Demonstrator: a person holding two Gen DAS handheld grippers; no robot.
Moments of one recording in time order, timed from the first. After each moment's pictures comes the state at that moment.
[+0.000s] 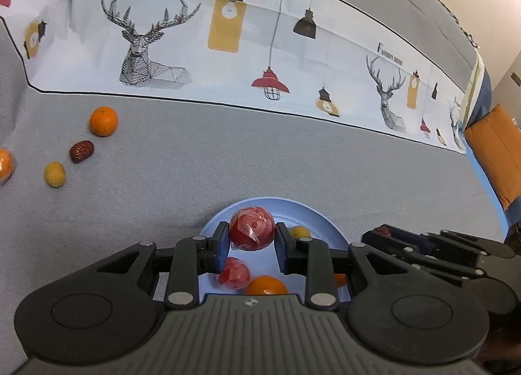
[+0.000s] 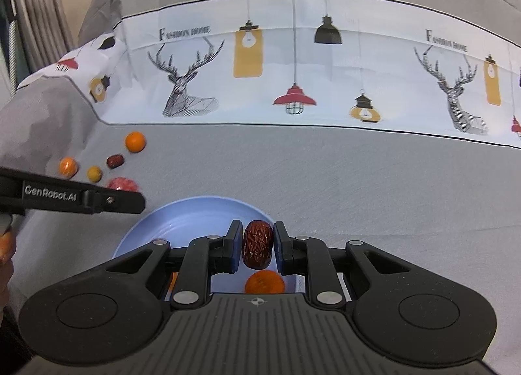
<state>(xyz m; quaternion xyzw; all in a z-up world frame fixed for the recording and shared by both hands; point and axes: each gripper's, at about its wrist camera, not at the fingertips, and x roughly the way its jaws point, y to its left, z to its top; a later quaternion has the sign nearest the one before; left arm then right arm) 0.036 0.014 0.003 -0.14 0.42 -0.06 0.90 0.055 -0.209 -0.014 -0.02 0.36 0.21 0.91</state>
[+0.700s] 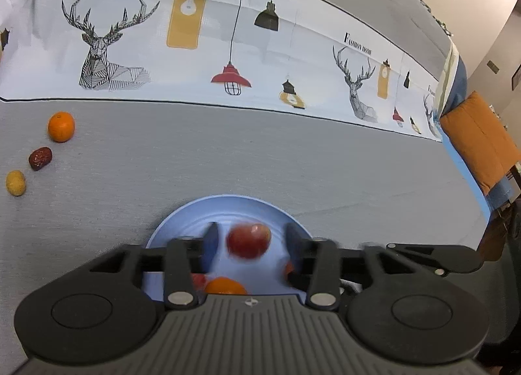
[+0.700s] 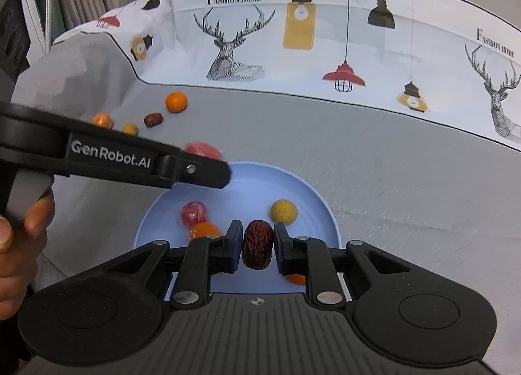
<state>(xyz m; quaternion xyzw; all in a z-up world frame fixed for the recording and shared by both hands) 0.041 -0.013 0.003 -0.13 0.41 -0.11 0.90 0.046 -0.184 -0.024 -0.06 0.39 0.28 0.88</state>
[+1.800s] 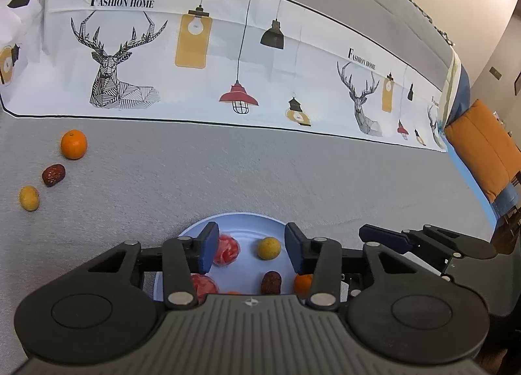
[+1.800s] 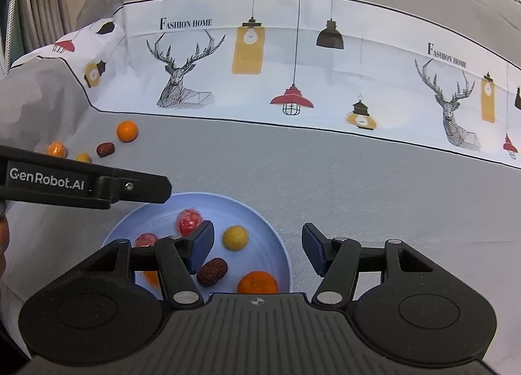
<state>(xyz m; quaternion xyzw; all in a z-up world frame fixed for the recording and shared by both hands) 0.036 -0.007 0.013 -0.13 0.39 -0.10 0.91 0.052 -0.193 -0.015 -0.06 0.35 0.19 0.92</state>
